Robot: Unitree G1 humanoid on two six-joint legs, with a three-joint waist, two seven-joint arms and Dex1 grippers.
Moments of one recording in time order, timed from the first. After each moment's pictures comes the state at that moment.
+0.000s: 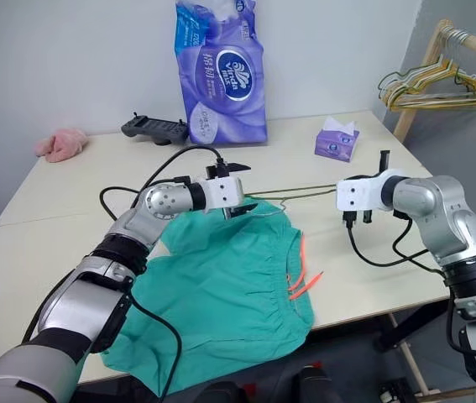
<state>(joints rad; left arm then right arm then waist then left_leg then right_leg) -0.95 0.46 -0.31 0.83 0.28 -0.51 -0.71 -0.69 -0.83 0.24 0.16 -0.46 -0.09 0.81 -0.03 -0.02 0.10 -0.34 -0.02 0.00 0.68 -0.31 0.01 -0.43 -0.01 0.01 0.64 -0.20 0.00</state>
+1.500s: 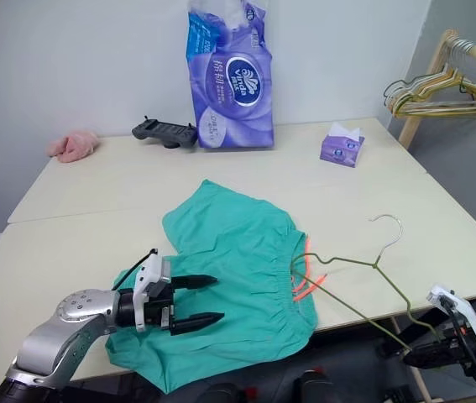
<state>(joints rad) 0.01 0.68 -0.03 -0.23 -0.50 0.37 -1.09 0.19 -1.24 -0.13 -0.18 0.58 1.11 1.43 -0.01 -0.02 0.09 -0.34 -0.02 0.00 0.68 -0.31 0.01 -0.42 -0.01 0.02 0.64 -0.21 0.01</state>
